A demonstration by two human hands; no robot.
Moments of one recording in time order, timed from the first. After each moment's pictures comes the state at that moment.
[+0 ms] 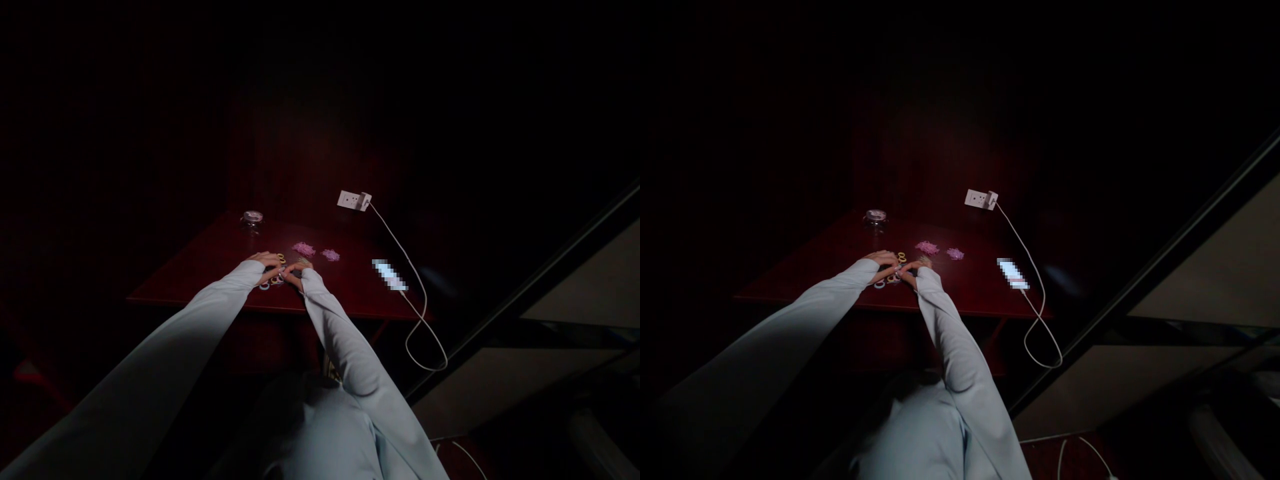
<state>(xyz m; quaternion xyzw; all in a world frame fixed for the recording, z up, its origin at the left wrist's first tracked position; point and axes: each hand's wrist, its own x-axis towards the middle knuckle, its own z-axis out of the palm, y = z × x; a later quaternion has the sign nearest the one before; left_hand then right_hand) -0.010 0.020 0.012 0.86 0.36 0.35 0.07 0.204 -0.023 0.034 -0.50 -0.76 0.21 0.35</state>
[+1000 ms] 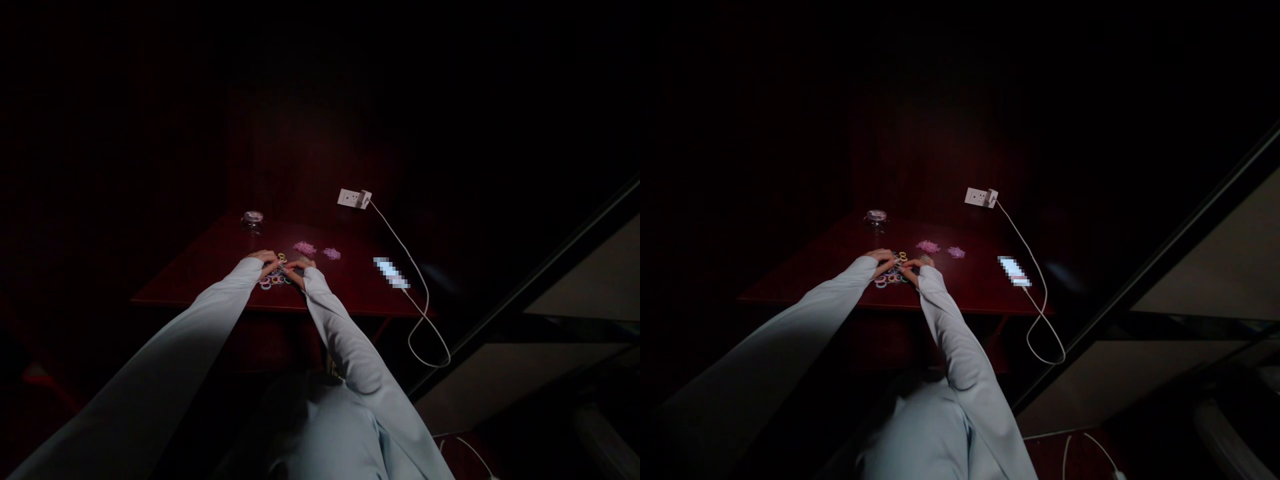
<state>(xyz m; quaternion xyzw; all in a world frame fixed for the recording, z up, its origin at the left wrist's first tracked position) -0.015 0.026 0.015 0.84 0.38 0.38 0.09 0.204 -0.023 0.027 -0.53 -0.73 0.21 0.38</state>
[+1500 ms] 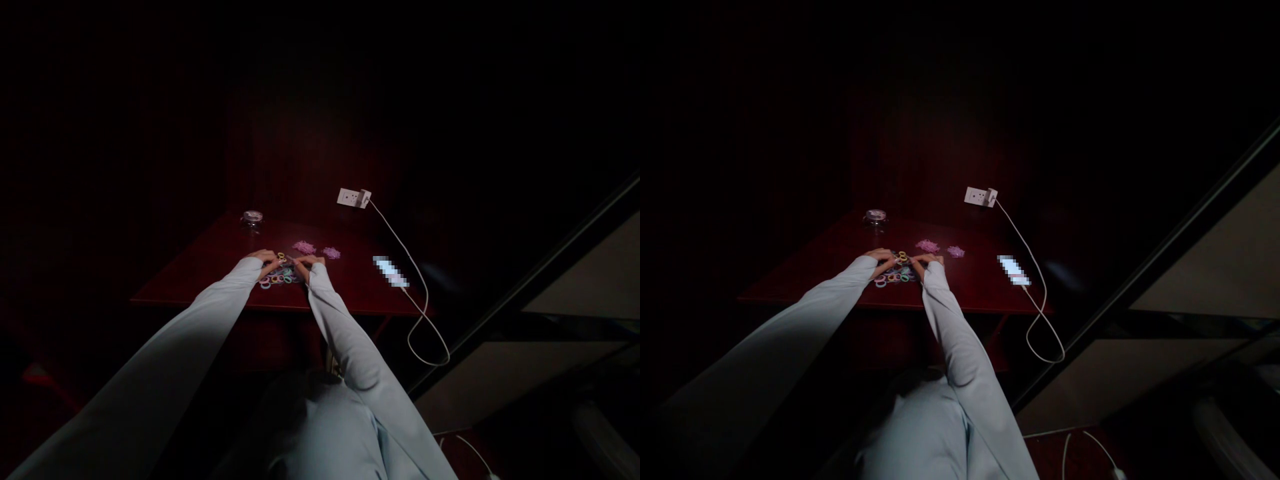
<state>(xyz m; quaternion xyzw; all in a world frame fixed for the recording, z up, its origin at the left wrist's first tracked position) -0.013 0.032 0.006 0.84 0.39 0.38 0.06 0.213 0.004 0.019 -0.52 -0.72 0.14 0.44</state>
